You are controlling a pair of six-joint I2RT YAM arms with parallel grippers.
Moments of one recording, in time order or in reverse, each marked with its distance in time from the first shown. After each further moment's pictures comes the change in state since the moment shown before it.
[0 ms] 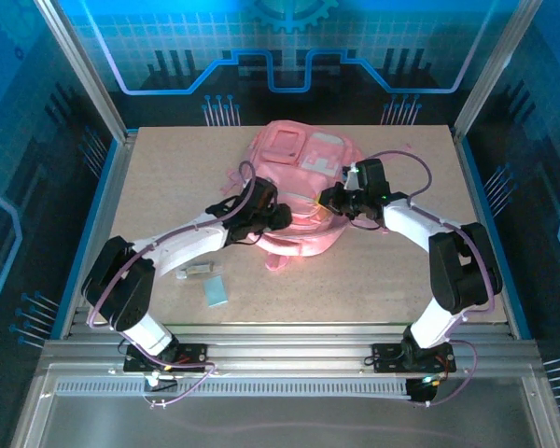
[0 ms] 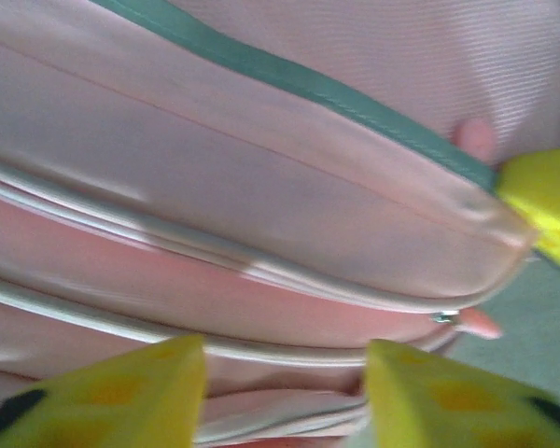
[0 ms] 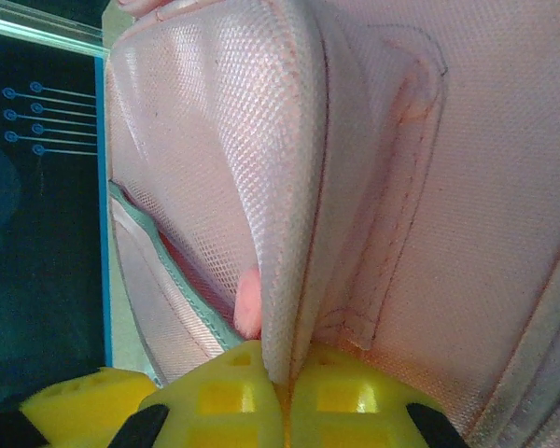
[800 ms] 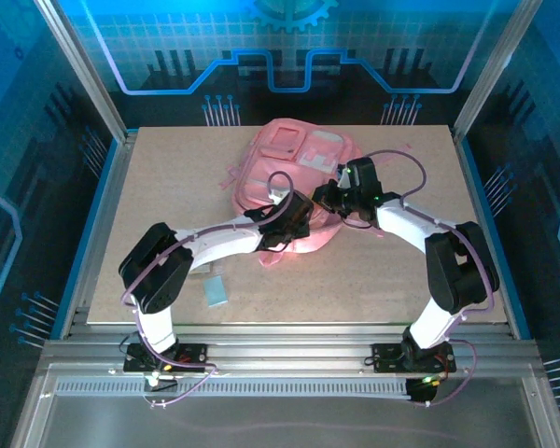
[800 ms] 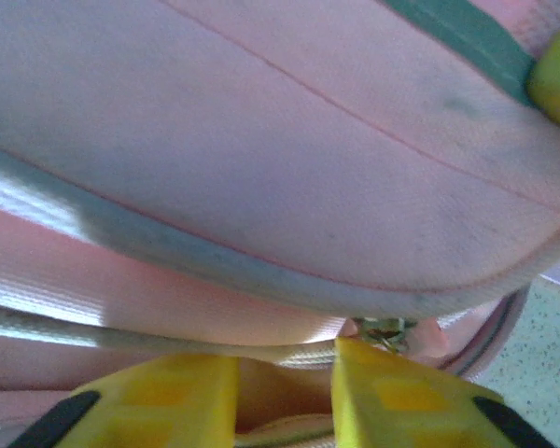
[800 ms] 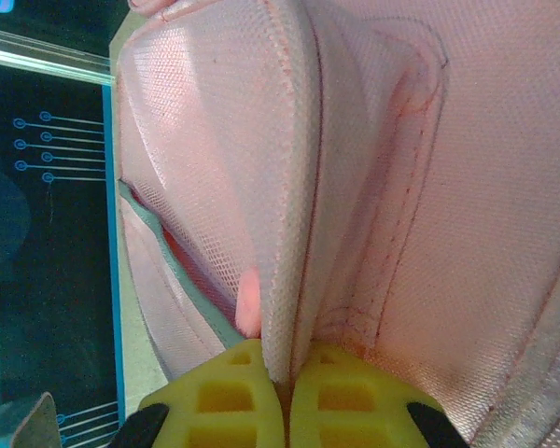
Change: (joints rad) left arm -0.129 0.216 0.139 -0.037 -0.216 -0.115; right arm 0.060 0.009 0.015 0.045 0.096 0.079
